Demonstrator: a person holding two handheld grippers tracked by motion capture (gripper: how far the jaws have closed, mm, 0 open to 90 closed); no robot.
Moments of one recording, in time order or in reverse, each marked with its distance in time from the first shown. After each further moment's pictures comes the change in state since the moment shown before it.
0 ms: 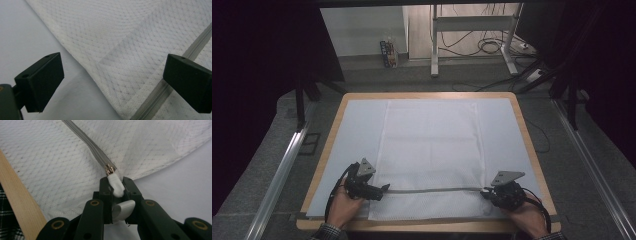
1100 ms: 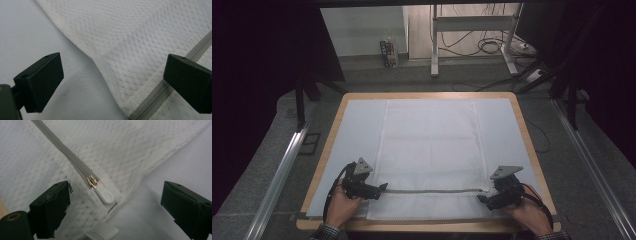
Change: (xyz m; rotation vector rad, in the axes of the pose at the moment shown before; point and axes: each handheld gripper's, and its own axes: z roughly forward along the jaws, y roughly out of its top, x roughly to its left) left arm 0.007 -0.004 -0.001 0.003 -0.006 -0.041; right arm -0.013 0.004 0.010 0.035 -0.040 0.058
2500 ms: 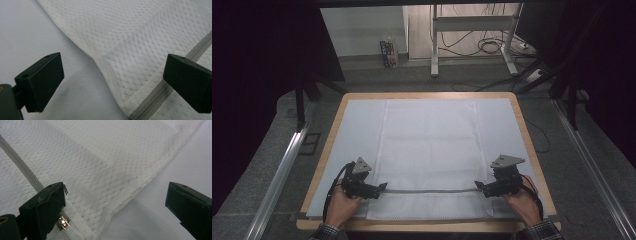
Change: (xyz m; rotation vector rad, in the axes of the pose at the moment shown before) left arm 0.002 0.000 -0.001 -0.011 -0.015 -0.026; right arm -0.017 0.019 0.003 -0.153 -0.078 0.012
